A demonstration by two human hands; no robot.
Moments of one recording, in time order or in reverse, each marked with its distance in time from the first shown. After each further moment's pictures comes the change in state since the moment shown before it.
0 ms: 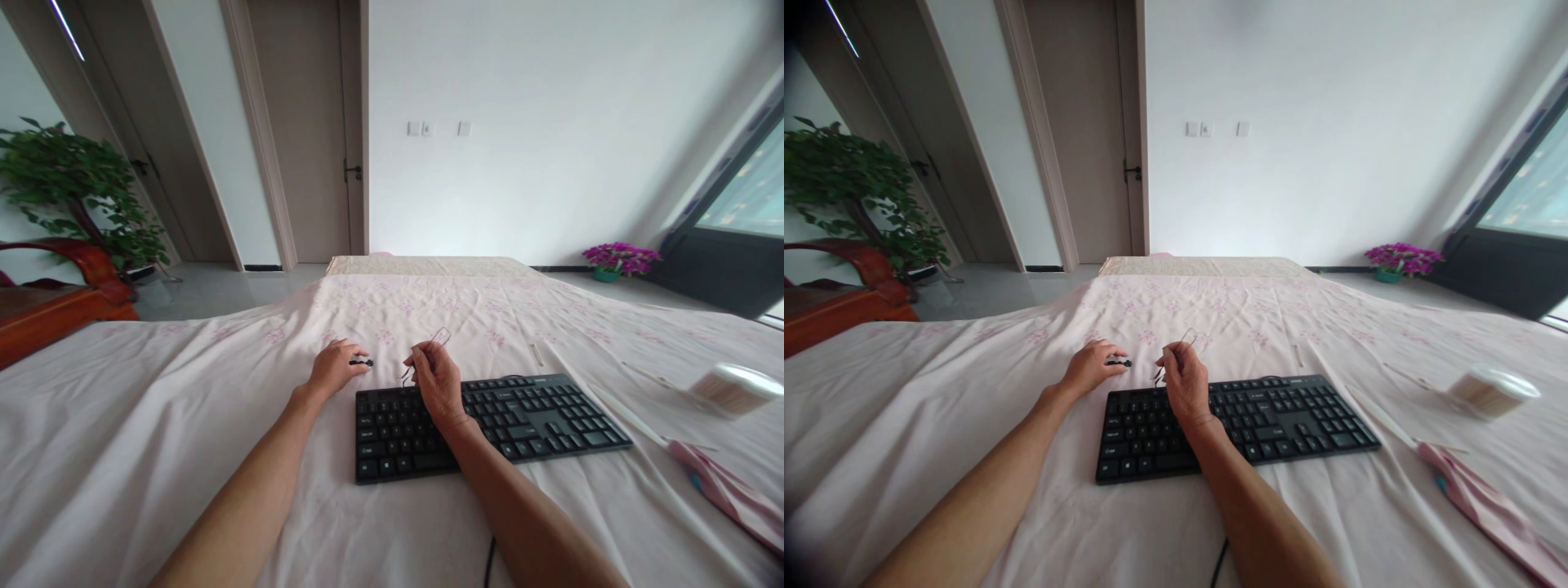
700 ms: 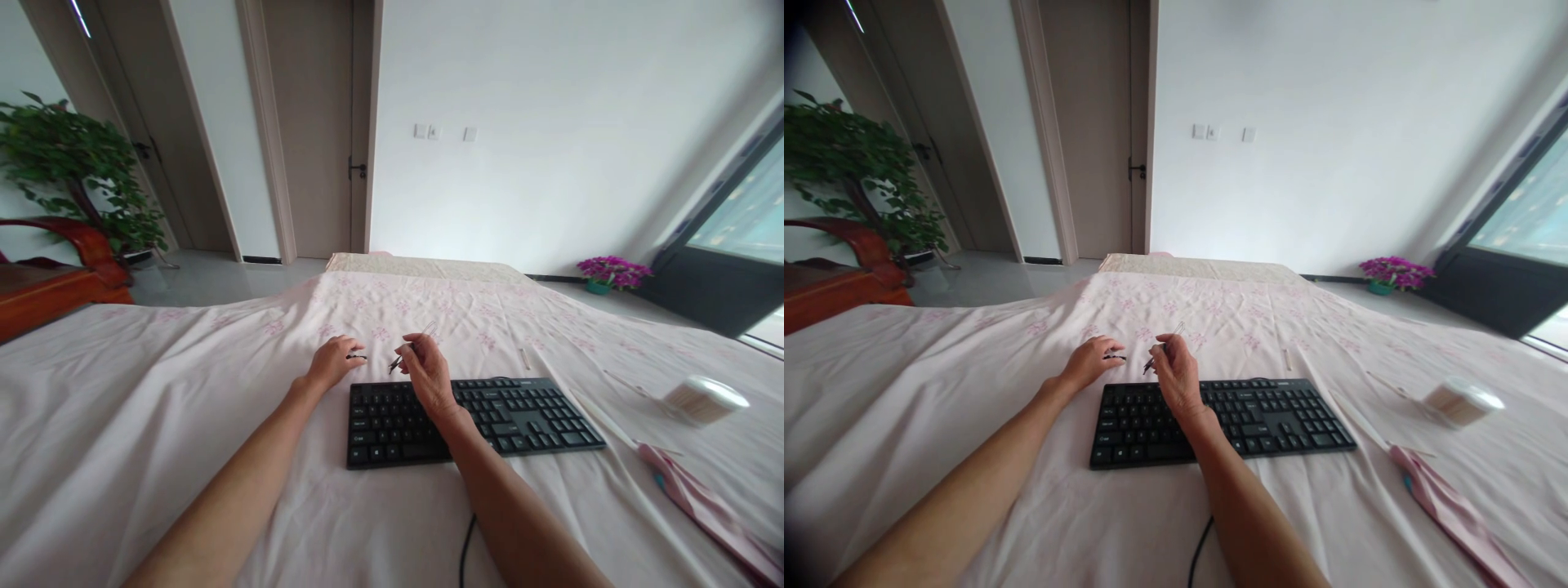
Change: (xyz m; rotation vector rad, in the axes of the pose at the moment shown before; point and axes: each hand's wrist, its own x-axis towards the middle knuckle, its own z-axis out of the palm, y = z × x) left_hand -0.003 0.006 0.002 -0.050 0.008 -0.043; right_hand 0.005 -0.007 -0.001 0.053 -0.125 0.016
